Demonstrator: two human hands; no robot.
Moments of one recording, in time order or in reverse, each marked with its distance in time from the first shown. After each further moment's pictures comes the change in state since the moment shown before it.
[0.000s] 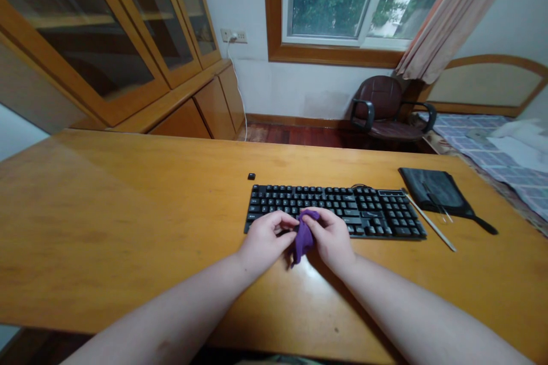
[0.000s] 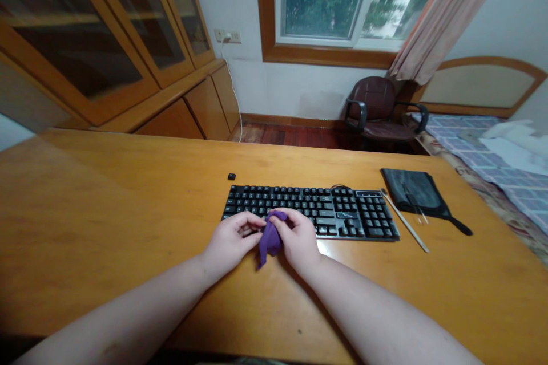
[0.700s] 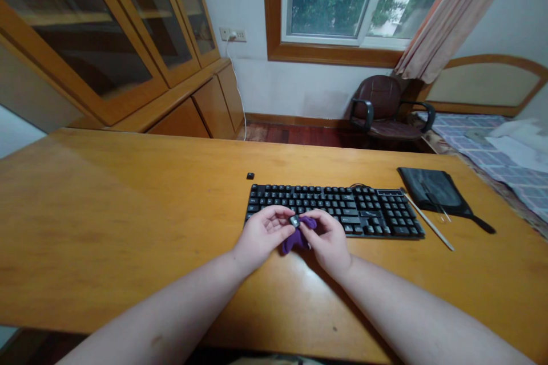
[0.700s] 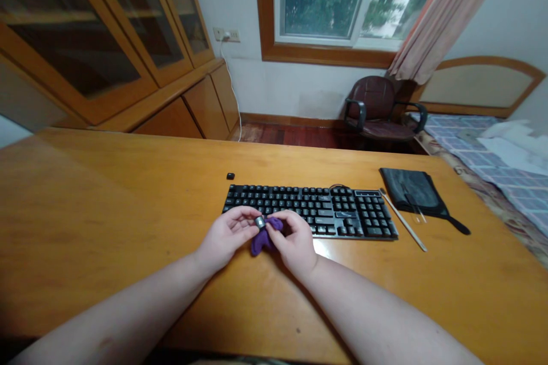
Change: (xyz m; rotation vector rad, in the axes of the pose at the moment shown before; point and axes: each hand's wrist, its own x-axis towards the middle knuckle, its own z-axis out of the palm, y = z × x) left_hand 0.000 0.015 -0.004 -0.331 -0.012 -0.119; right_hand -0.007 0.004 0.000 -0.048 -0.043 -0.168
